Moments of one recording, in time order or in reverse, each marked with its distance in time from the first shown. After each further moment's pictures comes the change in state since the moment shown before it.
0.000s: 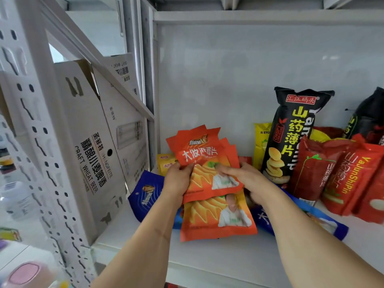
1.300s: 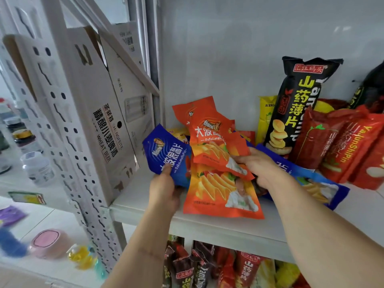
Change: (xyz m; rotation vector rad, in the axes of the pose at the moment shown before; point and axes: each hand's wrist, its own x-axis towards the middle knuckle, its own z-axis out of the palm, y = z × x) left_hand -0.079 -0.041 -0.044 -0.630 0.201 -0.298; right_hand -0.025 0.033 0.005 -0.023 0.105 0.101
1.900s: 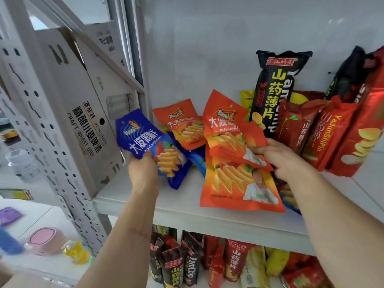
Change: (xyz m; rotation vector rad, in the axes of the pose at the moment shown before) left_hand -0.002 0.007 0.019 0.295 0.237 0.368; right_hand -0.024 0.005 -0.091 0.123 0.052 0.026
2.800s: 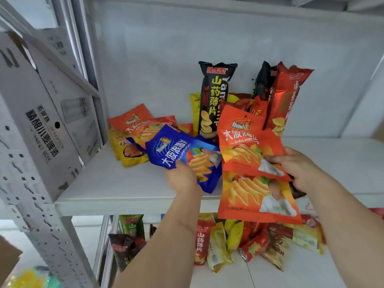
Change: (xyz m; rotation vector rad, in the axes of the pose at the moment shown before) left_hand -0.147 -0.050 0.084 -0.130 -0.219 -0.387; right_hand -0.146 0.024 -0.122 -0.047 0.345 0.020
